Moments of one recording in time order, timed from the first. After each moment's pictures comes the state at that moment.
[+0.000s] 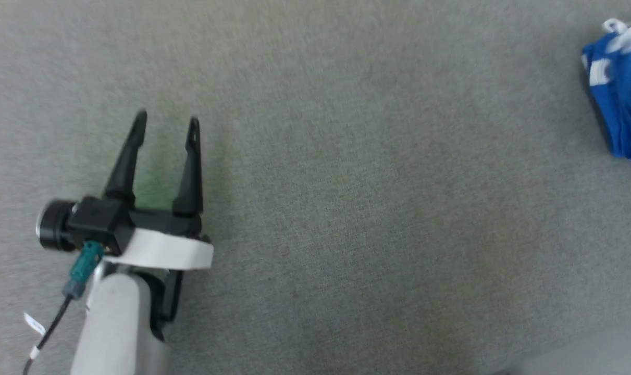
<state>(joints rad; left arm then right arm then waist) -0.30 0.12 -0.03 0.01 -0.08 -0.10 -0.26 -0.84 -0.43 -0.21 0.83 -0.33 0.13 0.09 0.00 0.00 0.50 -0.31</state>
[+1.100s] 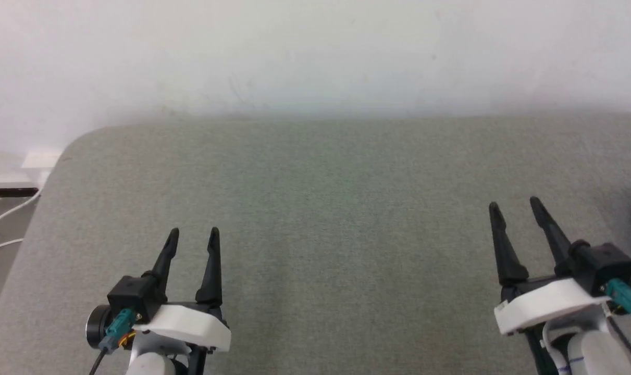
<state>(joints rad) -0.08 0.05 -0.02 0.20 -0.18 -0.08 -0.26 -0.09 -0.09 0.00 0.11 0.16 0.13 -0.18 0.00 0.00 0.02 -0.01</state>
